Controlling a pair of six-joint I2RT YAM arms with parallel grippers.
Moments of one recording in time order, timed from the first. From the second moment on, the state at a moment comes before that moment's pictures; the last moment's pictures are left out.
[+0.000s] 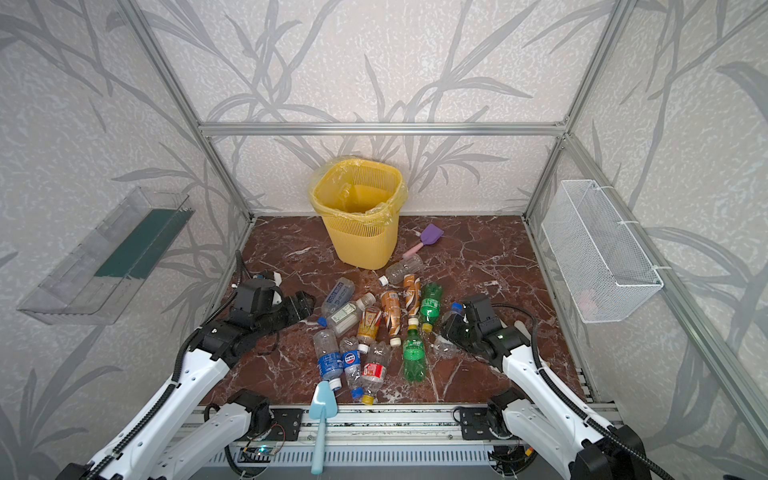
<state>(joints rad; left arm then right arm) -0.30 0.83 0.73 -0.67 0.03 -0.71 0.37 0.91 0.53 -0.56 -0.21 0.89</state>
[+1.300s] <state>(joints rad) -0.30 0.81 0.86 -0.74 -0.02 -0.70 0.39 1.38 1.73 -0.62 -0.18 0.70</state>
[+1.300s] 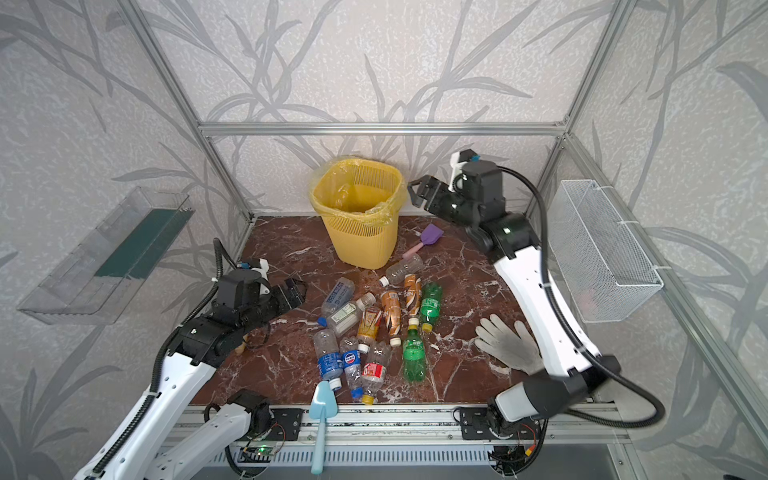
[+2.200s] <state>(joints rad) -0.31 0.66 0.56 -0.76 0.16 -0.81 0.47 1.09 0.67 -0.45 -0.19 0.86</state>
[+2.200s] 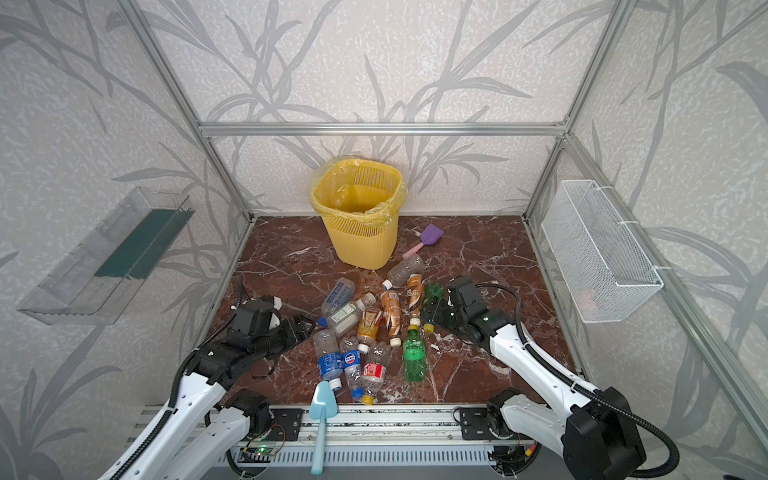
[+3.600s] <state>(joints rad) -0.55 0.94 0.40 -0.51 0.14 -0.99 0.47 1.11 0.62 -0.38 -0.18 0.86</state>
